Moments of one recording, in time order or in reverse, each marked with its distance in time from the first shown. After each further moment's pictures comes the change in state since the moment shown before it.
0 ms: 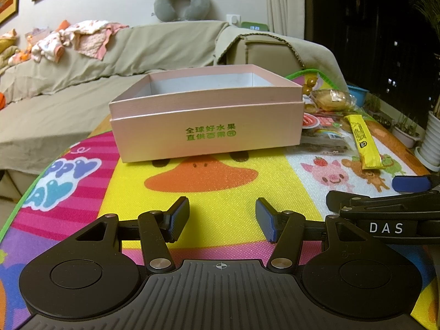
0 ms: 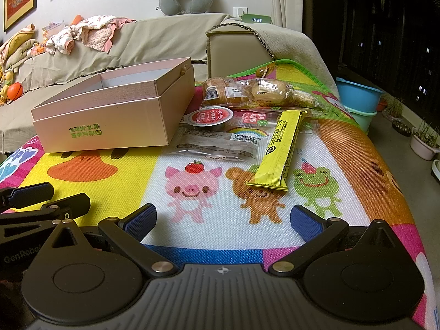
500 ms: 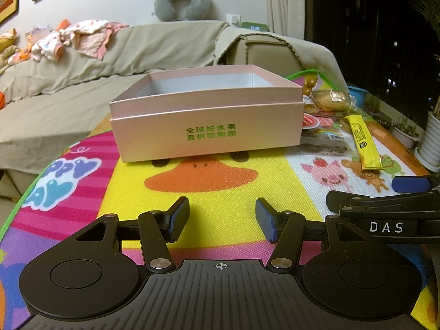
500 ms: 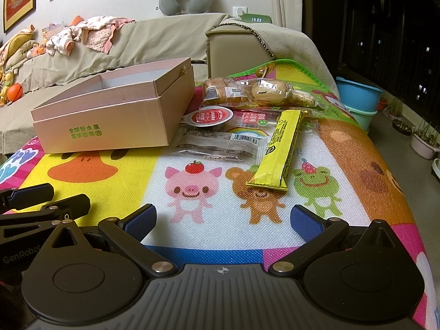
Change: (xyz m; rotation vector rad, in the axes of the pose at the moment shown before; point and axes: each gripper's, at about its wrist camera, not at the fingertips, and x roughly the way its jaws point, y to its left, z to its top) left arm 0.001 -0.001 0.001 -0.005 0.000 -0.004; right arm -0.002 0.000 0.000 0.002 0.000 0.004
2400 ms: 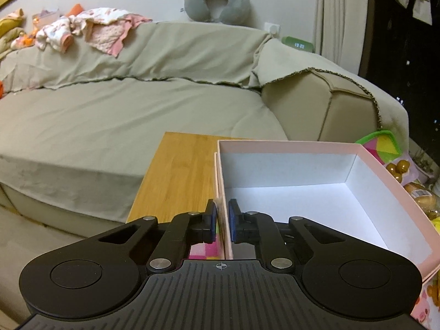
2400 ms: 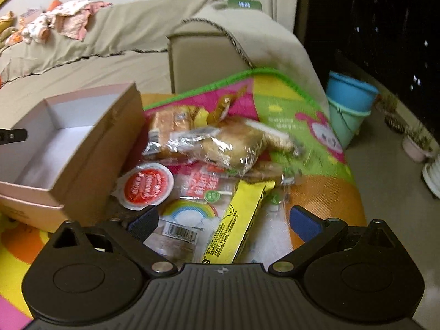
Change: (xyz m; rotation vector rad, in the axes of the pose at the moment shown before) left arm 0.113 0.129 0.131 -0.112 0.008 -0.003; right arm 0.073 -0.047 0.104 -0.021 0.134 -0.063
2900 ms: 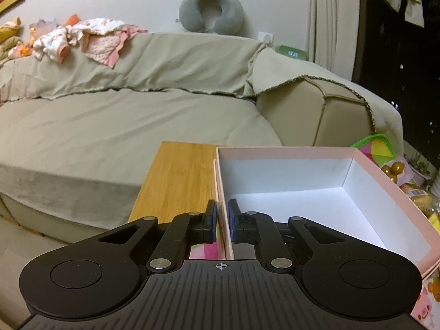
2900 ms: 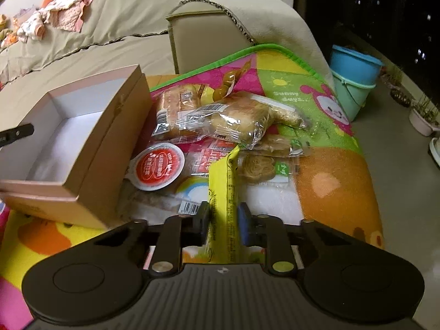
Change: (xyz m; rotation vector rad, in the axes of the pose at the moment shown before) left arm -0.005 -0.001 -0.003 0.024 -0.052 -0.012; right arm -0.015 0.003 -0.005 0.033 0.098 0.039
